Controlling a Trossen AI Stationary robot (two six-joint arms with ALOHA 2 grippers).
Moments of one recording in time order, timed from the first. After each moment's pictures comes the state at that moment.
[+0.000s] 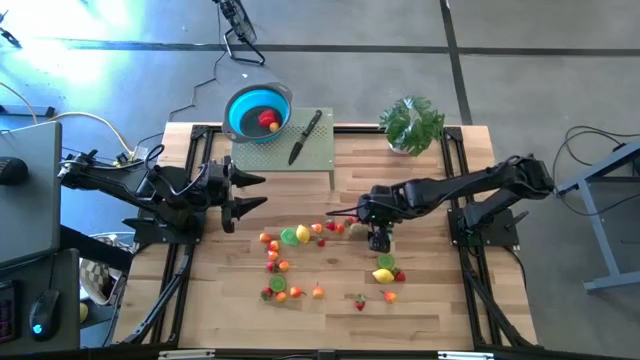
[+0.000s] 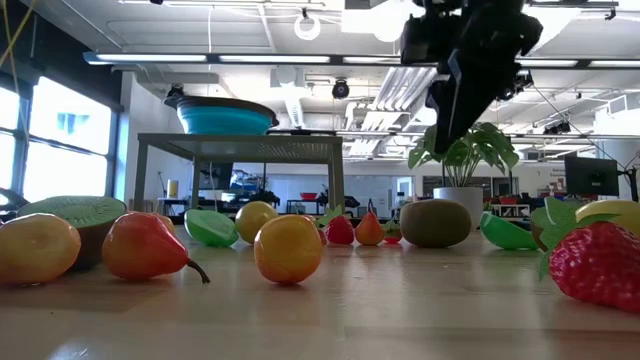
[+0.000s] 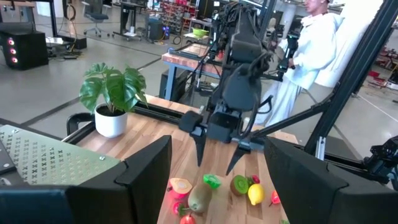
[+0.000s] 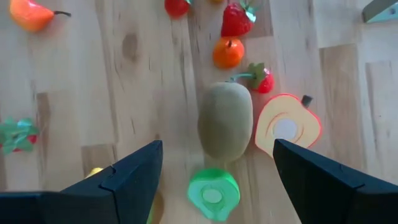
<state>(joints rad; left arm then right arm) -0.28 0.72 0.82 -0.11 -0.46 -0.24 0.10 1.50 1.07 -0.73 0.00 0.24</state>
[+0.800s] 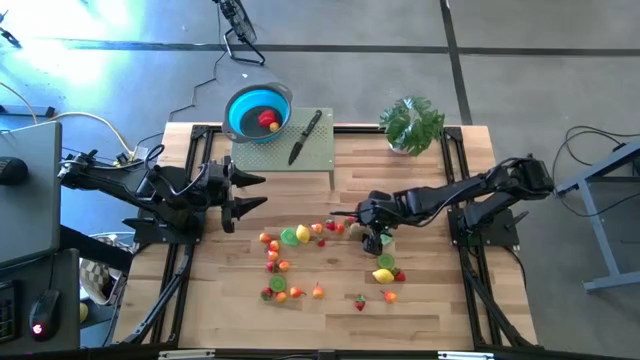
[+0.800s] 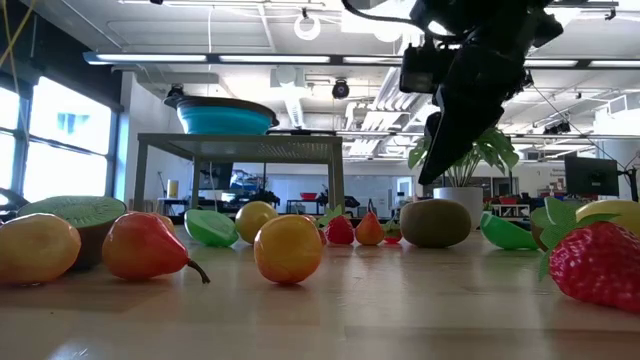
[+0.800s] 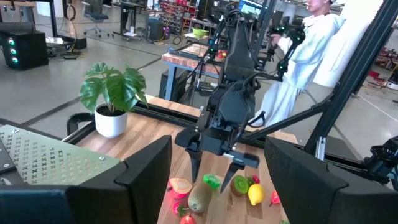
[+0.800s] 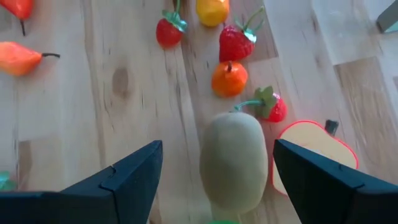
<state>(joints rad) -0.28 0.72 0.82 -0.11 -0.46 -0.24 0.10 1.50 0.86 -0.35 0.04 0.32</state>
